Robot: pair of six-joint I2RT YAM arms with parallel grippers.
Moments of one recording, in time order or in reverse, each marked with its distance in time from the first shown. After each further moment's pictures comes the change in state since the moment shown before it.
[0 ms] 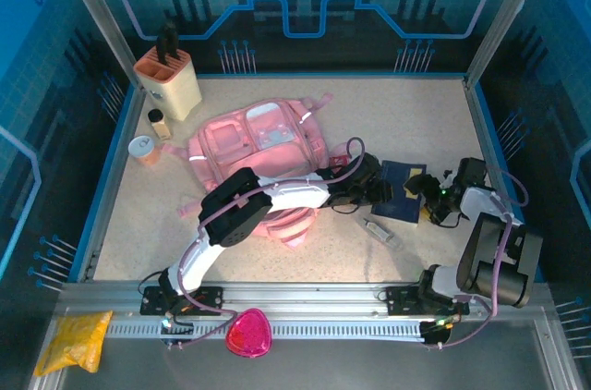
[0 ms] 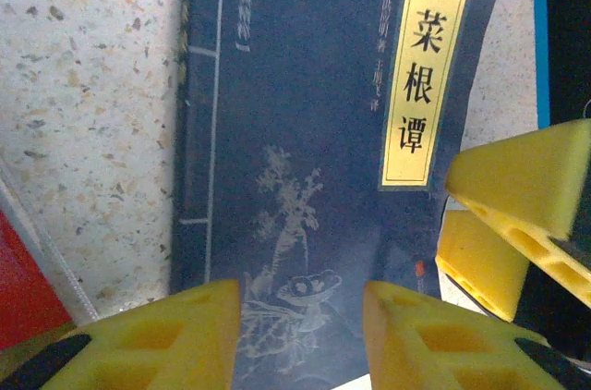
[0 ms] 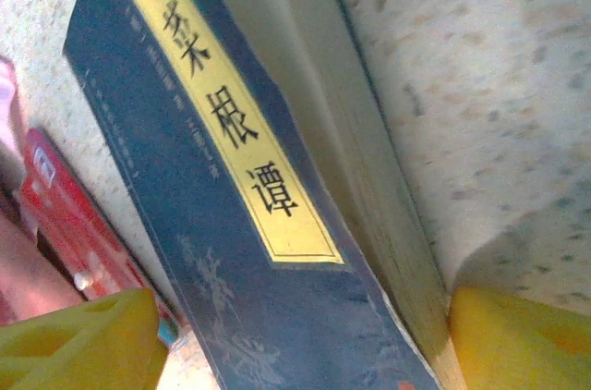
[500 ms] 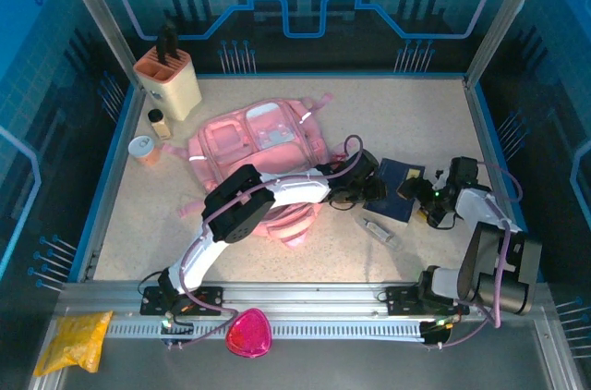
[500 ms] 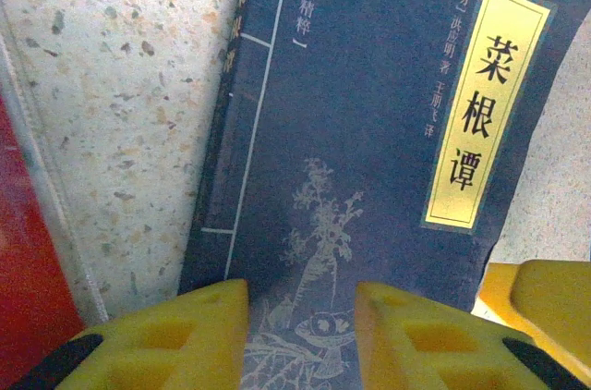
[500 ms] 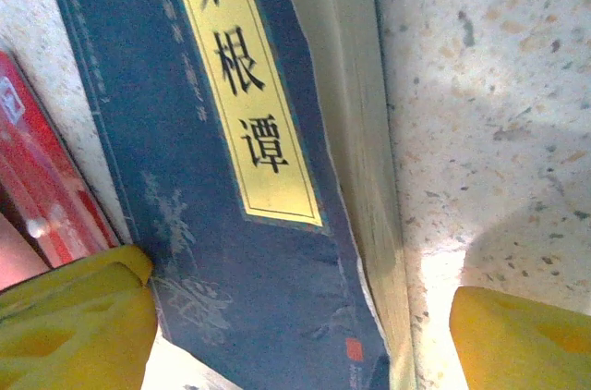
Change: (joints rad) left arm 0.030 0.041 0.047 -0.075 0.004 0.027; right arm 0.074 -0.040 0.000 -0.071 0.063 -0.059
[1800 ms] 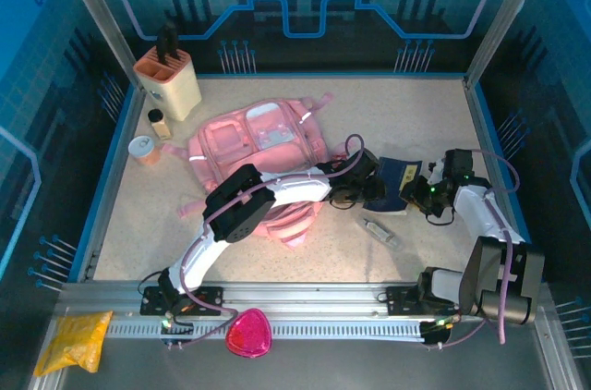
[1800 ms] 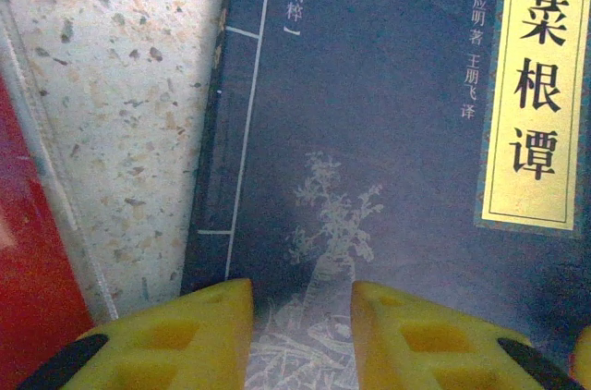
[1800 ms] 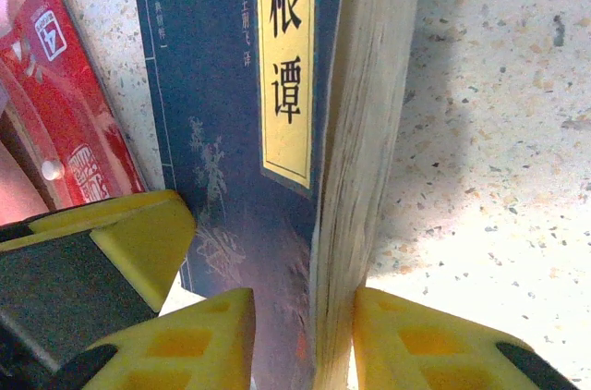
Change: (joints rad) left arm 0.001 0.009 0.024 -0.039 0.003 0.025; right arm 0.080 -0.072 0.079 -0.125 0.045 -0.081
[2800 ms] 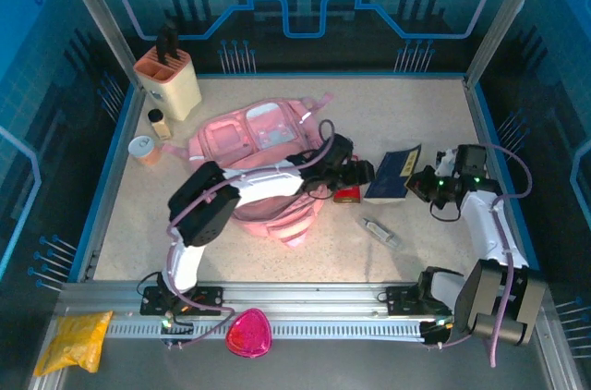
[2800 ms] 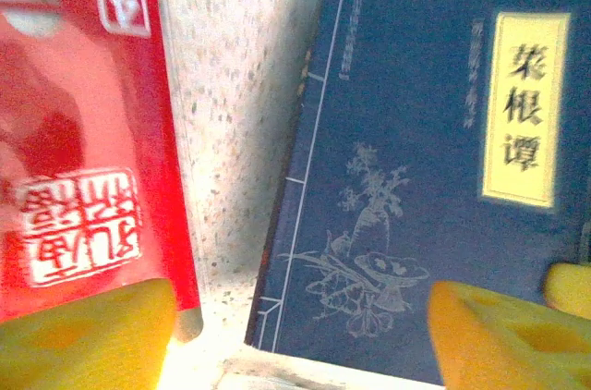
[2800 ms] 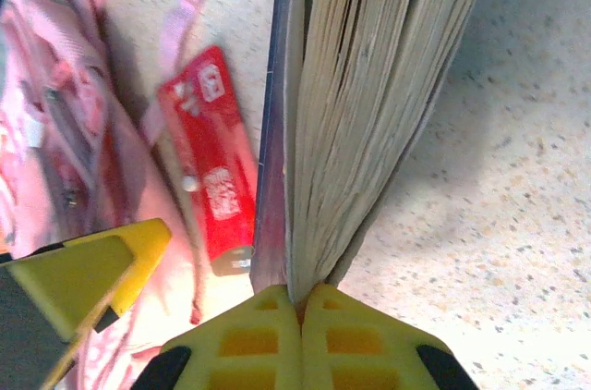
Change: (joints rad) left arm 0.101 -0.296 -0.280 0.122 0.031 -0.039; right arm -0.046 -0.124 0.062 -0.011 -0.143 0.056
